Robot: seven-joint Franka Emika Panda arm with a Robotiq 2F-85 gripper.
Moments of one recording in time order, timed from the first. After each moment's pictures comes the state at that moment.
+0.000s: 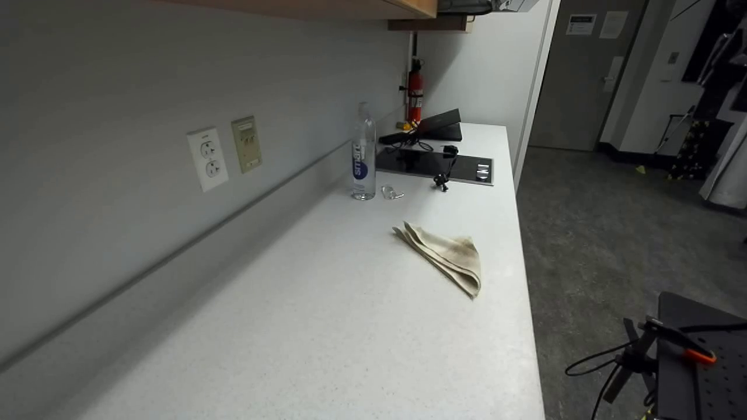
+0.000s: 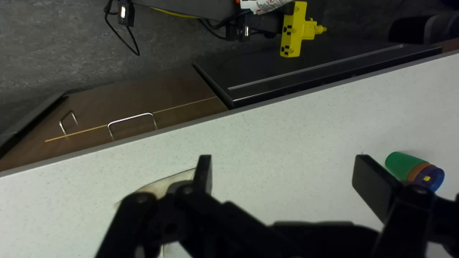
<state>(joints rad) 0.05 -0.89 -0.15 -2.52 0.14 1.65 -0.23</state>
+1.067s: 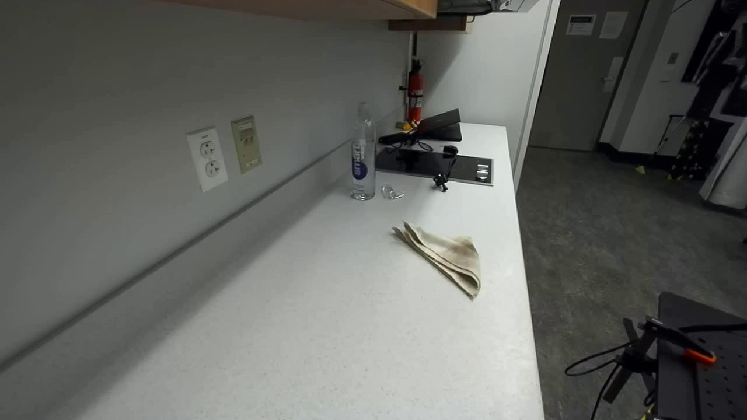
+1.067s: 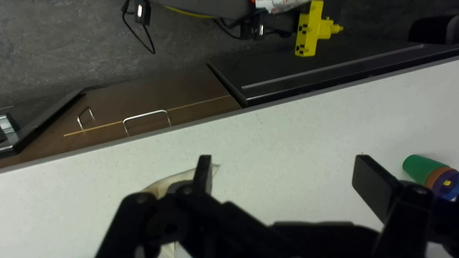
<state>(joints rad) 0.04 -0.87 -0.12 -2.52 0.11 1.69 -0.22</state>
